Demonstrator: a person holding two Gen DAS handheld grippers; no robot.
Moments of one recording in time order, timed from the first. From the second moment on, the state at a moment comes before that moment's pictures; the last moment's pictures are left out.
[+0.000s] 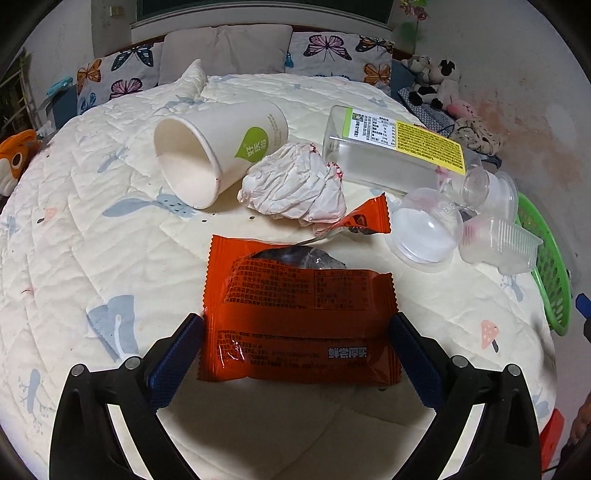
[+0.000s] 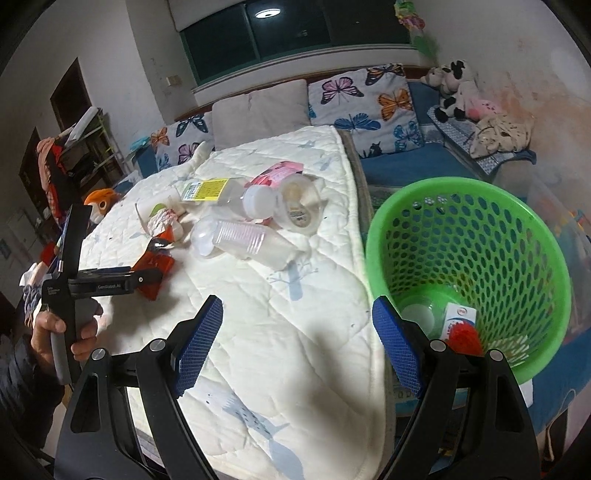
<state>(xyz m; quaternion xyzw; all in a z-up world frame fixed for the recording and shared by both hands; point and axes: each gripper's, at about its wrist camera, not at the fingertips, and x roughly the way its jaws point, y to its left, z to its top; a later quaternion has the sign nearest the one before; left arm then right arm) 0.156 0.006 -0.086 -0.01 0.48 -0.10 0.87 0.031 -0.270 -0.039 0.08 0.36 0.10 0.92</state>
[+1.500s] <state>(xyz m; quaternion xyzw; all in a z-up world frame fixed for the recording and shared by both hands) 0.139 -0.019 -0.082 0.05 0.46 -0.15 0.87 0.040 -0.260 -0.047 0.07 0.38 0.12 0.92</state>
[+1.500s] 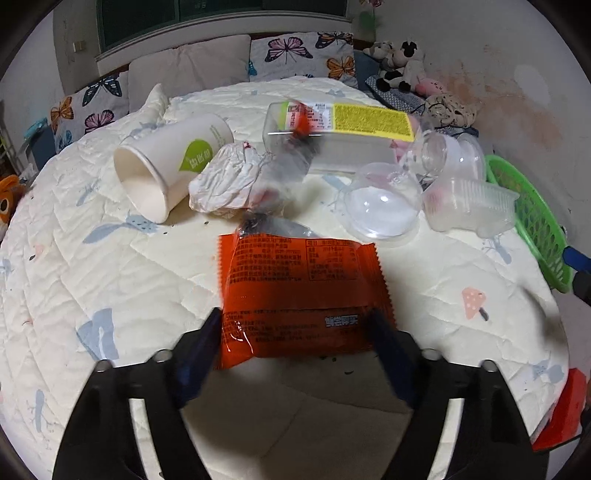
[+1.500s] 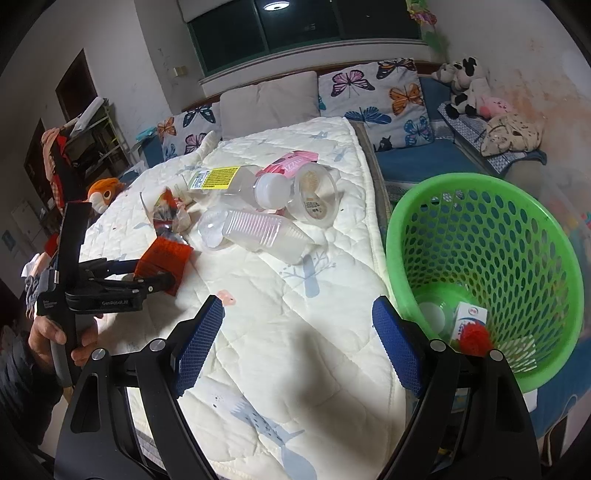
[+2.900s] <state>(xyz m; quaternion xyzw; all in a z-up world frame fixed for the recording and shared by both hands) 0.109 -0.008 -0.029 0.00 0.41 -0.20 0.89 0.115 -0.214 -0.054 0.02 0.39 0.20 0.90</state>
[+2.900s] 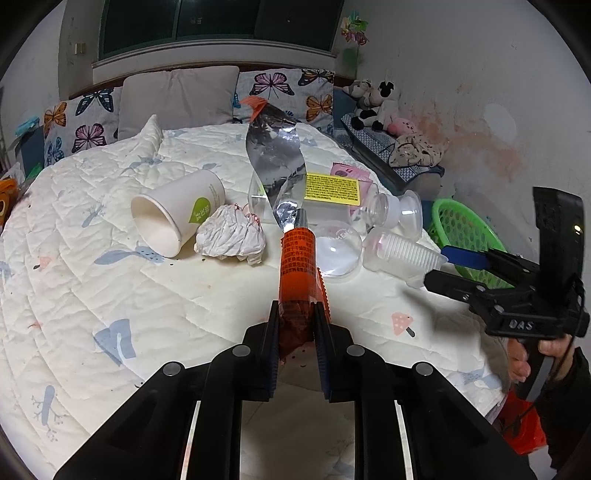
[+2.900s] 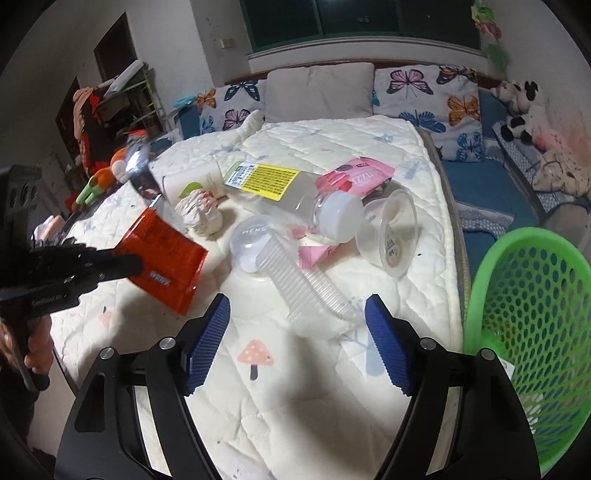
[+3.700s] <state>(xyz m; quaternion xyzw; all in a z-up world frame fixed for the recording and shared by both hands) 0.107 0.005 -0.023 -0.02 0.41 -0.19 0.89 0.115 -0.185 -0.053 -0.02 0.39 0.23 0.89</state>
